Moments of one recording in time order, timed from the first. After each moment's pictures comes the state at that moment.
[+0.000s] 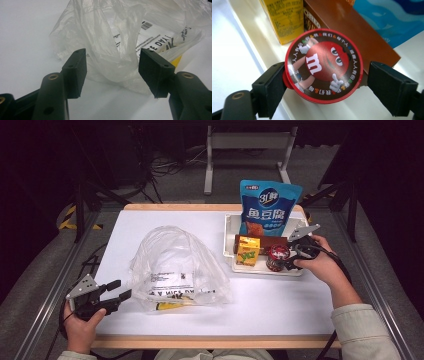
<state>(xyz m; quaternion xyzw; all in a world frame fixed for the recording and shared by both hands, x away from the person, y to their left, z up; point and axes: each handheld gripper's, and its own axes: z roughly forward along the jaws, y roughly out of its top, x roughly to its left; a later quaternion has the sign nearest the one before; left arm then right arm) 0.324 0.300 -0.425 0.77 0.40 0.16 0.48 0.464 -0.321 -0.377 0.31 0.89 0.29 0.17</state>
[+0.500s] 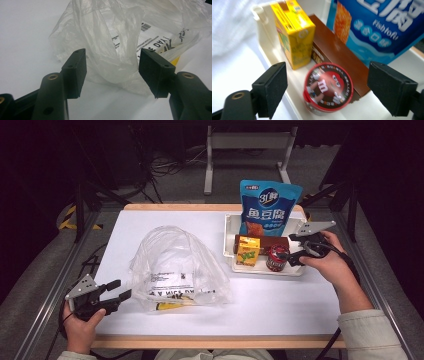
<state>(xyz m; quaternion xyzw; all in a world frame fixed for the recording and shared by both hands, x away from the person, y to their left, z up) 0.323 0.300 -0.423 0.77 0.39 0.16 0.49 0.436 -0.317 -0.333 0.29 0.86 0.36 0.21</state>
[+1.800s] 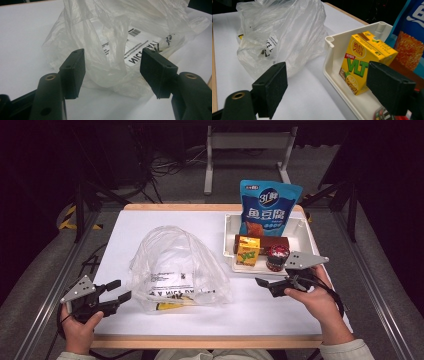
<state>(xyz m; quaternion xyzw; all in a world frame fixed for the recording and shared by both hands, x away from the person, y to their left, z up) 0.317 0.301 -0.418 0.76 0.36 0.16 0.51 0.359 -0.261 -0.361 0.25 0.82 0.48 0.19</state>
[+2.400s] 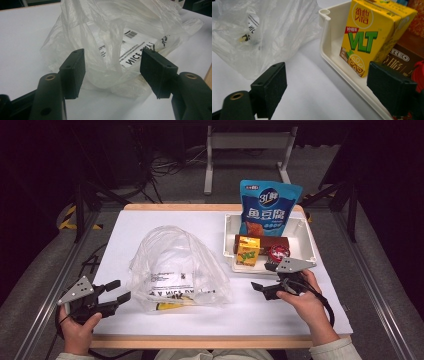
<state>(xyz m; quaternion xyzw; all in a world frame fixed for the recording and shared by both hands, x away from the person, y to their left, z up) 0.313 0.303 -0.416 0.76 0.35 0.16 0.52 0.368 -0.257 -0.400 0.30 0.82 0.45 0.18</state>
